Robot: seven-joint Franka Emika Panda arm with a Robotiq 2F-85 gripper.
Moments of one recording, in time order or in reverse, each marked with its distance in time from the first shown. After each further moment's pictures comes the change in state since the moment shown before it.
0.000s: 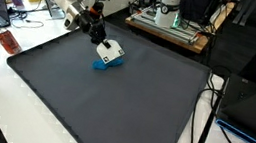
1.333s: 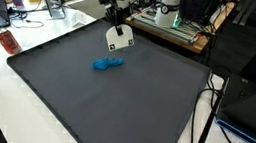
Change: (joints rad) arm 0.339 -0.525 -0.063 -0.418 -0.260 0.490 0.726
